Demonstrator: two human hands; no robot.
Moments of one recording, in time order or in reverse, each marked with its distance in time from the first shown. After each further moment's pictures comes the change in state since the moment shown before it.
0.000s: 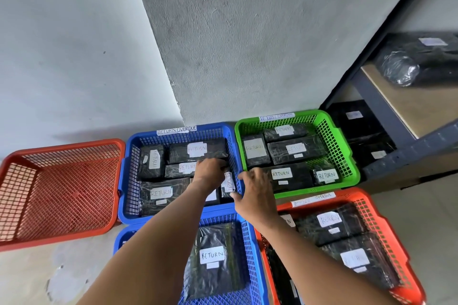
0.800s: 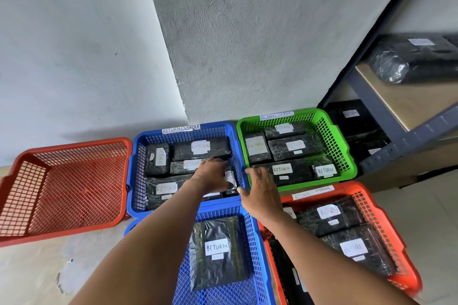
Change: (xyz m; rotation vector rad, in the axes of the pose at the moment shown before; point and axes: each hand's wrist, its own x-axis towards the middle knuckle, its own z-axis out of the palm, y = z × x) left_hand -0.025 -0.015 -0.009 0.071 -0.184 0.163; right_hand -0.016 -0.001 -0.009 0.096 -0.038 0.059
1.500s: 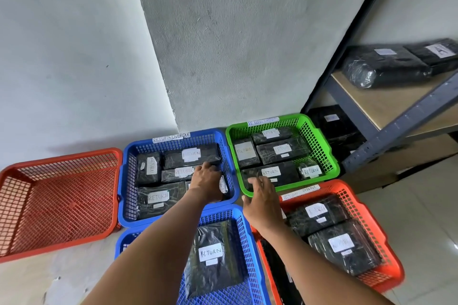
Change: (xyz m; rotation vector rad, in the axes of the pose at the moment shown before) left_hand -0.004 0.014 0.013 0.310 0.134 0.065; right_hand -0.029 0.009 -0.010 0.008 0.120 0.087
